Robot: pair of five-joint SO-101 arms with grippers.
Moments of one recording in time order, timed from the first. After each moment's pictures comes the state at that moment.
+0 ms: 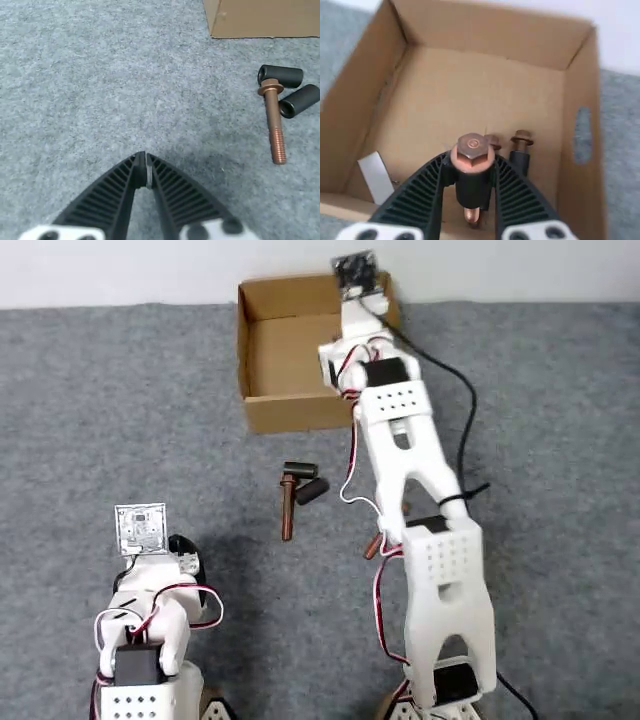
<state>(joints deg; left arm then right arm) -6.8 -100.1 96.7 57.5 9.6 -16.8 50.6 -52.0 49.2 2.9</state>
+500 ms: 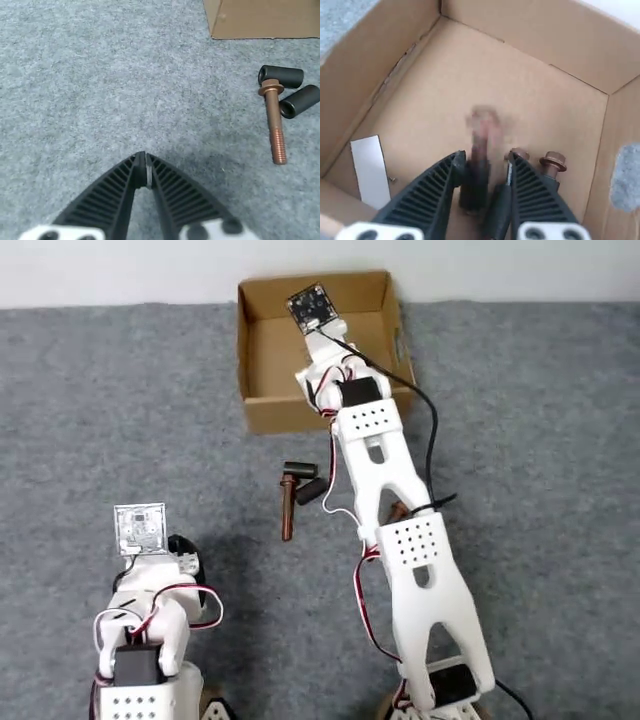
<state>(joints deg) -6.8 -100.1 96.7 57.5 9.6 -20.0 71.6 -78.2 55.9 15.2</state>
